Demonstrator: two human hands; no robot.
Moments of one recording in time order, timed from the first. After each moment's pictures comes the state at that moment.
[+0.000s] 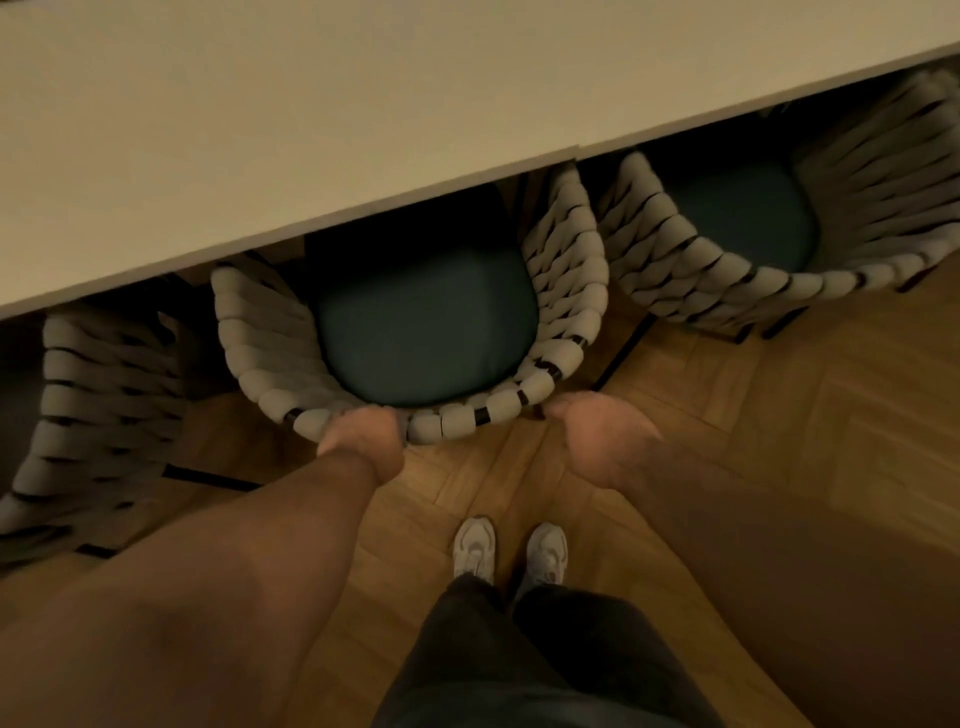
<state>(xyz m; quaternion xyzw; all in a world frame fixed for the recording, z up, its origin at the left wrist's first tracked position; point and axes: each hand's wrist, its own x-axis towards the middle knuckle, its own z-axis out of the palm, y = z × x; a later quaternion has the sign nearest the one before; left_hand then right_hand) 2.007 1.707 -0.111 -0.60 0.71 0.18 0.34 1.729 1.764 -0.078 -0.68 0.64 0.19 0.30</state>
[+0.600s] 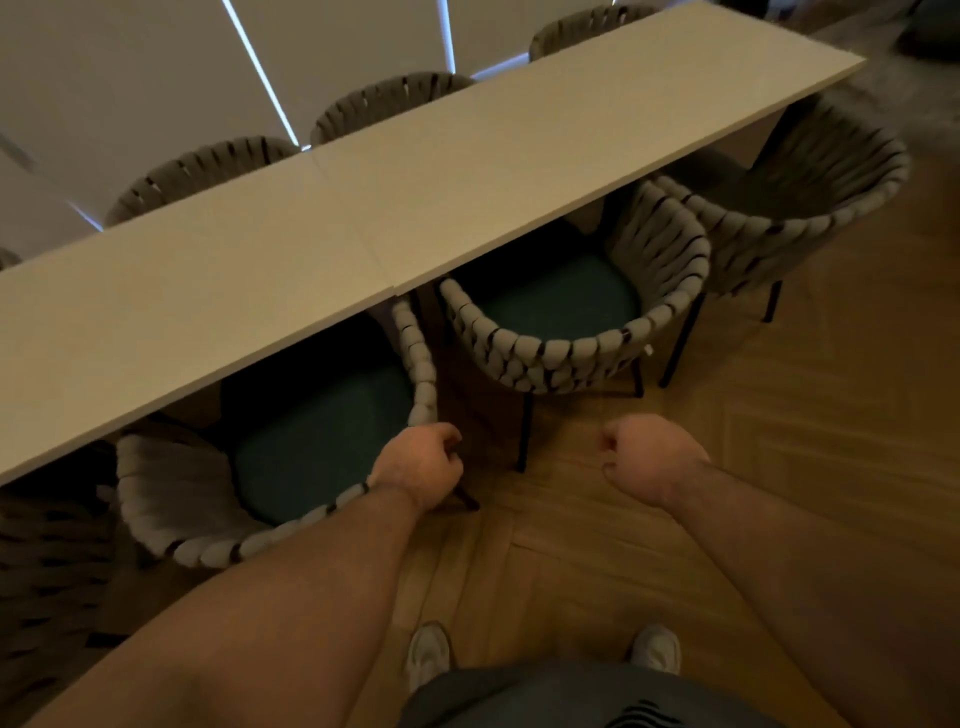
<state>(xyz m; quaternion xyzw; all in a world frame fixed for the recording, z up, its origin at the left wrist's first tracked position) 1.712 1.768 0.003 -0.57 0.78 0.26 0.06 1.447 1.880 0.020 -0.56 0.79 0.07 0.25</state>
